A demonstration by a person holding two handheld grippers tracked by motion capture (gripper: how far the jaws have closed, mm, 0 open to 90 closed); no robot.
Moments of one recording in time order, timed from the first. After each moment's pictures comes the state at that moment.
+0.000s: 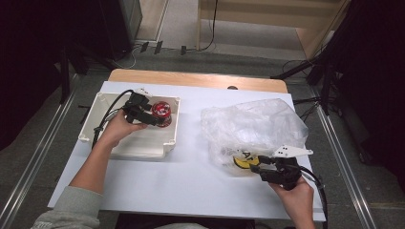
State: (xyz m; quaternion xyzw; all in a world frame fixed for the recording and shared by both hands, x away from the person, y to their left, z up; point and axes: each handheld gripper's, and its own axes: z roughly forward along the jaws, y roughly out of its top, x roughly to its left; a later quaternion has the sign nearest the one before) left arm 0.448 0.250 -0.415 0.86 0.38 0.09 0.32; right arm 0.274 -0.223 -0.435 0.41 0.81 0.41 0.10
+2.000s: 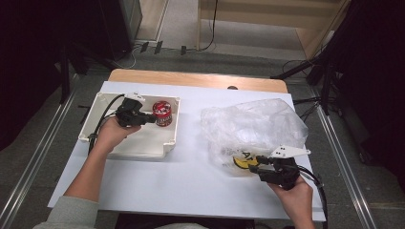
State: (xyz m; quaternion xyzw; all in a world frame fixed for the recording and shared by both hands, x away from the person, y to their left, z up) left arm 0.425 0.261 -0.409 0.86 0.37 0.08 0.34; right arm 0.273 -0.218 -0.433 0.39 0.82 0.41 0.10
